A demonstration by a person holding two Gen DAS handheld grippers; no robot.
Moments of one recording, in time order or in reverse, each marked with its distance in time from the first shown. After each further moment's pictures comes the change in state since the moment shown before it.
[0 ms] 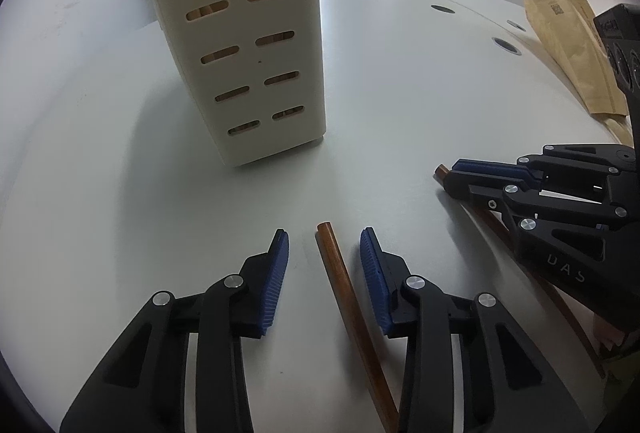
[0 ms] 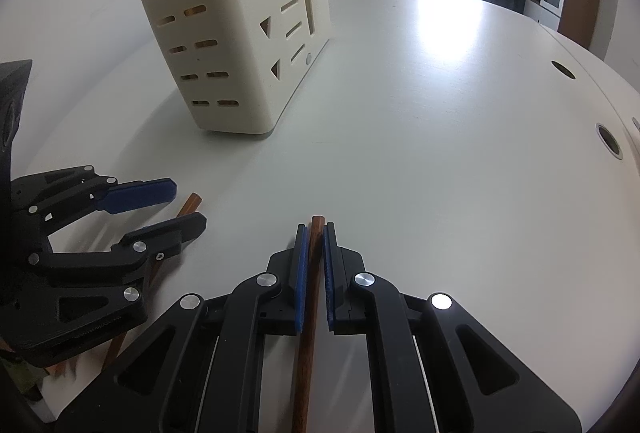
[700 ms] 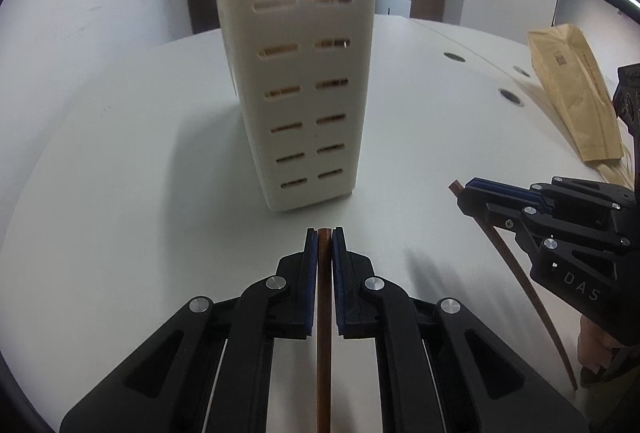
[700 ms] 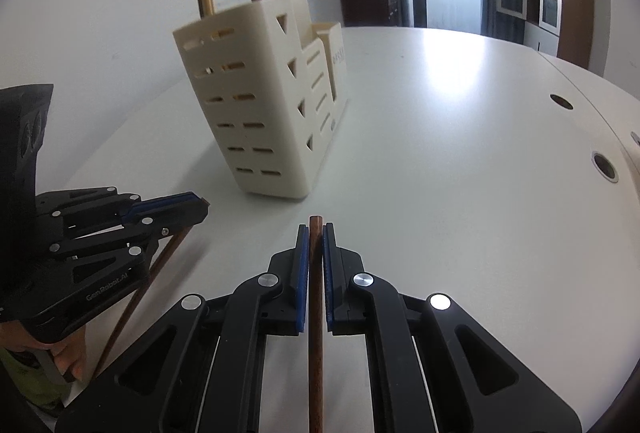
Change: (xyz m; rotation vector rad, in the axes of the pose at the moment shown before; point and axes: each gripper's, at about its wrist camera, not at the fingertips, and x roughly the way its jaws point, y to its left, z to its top) left arm -0.047 0.029 0.015 -0.077 -0.129 0.007; right arm -0.045 0.011 0.013 0.019 -0.176 0.062
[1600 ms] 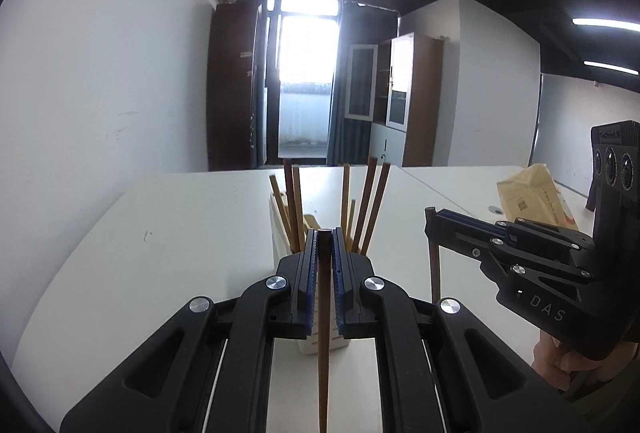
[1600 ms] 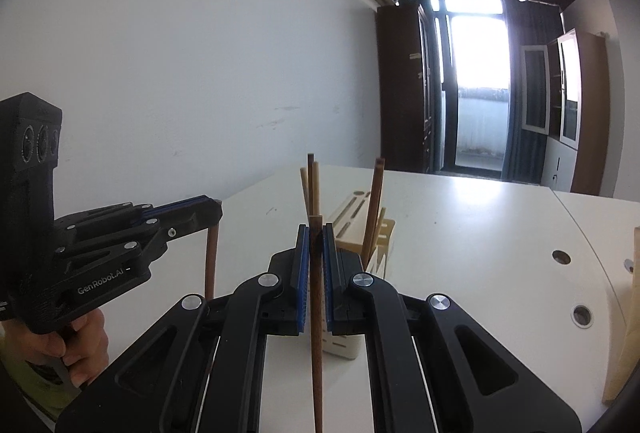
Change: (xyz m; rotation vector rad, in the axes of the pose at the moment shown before) left arm -0.159 0.025 0.074 -0.053 -0.478 -0.019; right arm -0.111 0.053 0.091 -0.150 -0.410 0.082
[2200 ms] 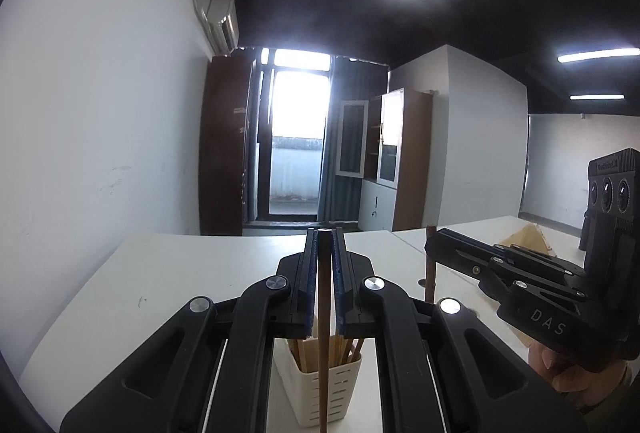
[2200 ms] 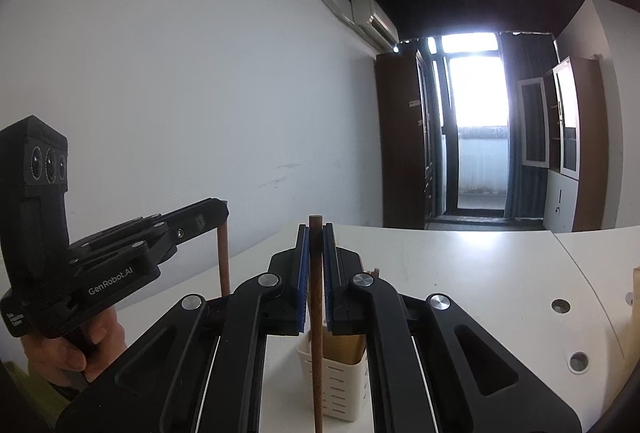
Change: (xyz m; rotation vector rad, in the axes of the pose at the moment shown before) left arm -0.007 0.001 0.064 -0.001 -0.211 -0.041; right arm -0.009 -0.007 0.051 0.013 -0.182 0.010
